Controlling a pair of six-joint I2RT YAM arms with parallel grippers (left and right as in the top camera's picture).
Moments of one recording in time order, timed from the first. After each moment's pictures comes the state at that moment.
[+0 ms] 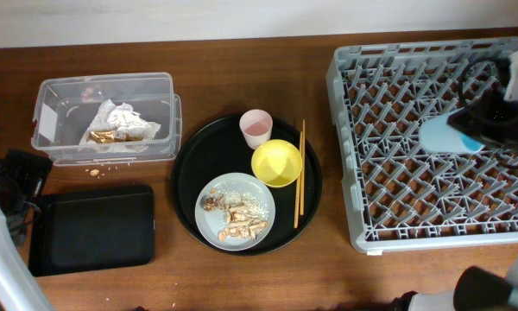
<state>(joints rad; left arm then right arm) 0.58 1.39 1.62 -1.44 0.00 -0.69 -0.49 1.62 1.94 -1.65 -0.66 -0.17</state>
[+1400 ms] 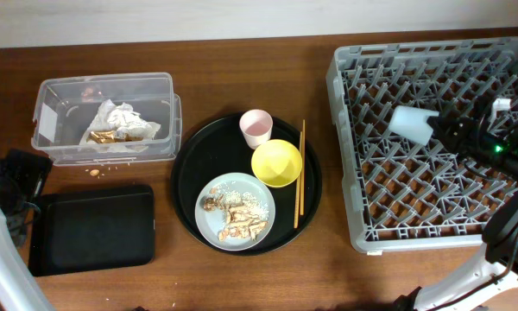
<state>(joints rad) 0.58 1.39 1.62 -1.44 0.00 -0.69 -0.67 2.02 1.40 -1.02 -1.49 -0.37</state>
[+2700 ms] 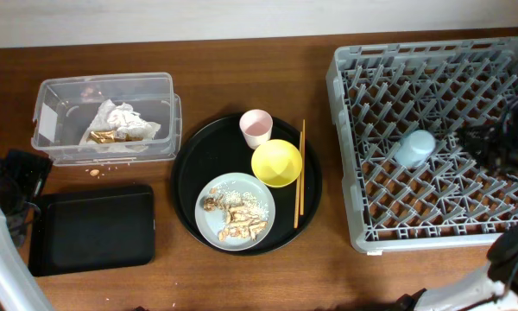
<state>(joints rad) 0.58 1.39 1.62 -1.44 0.00 -0.69 -0.80 1.88 1.56 -1.31 -1.08 -0.25</state>
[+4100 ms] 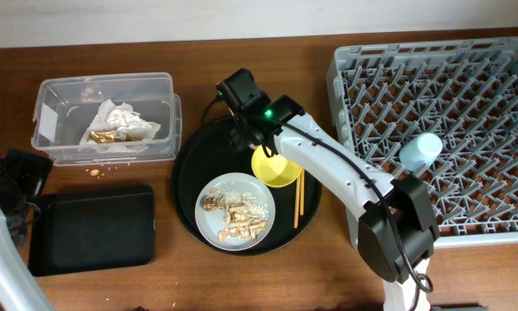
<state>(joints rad) 0.58 1.39 1.62 -1.44 0.00 -0.69 0.65 2.05 1.78 -0.76 0.16 0.05</state>
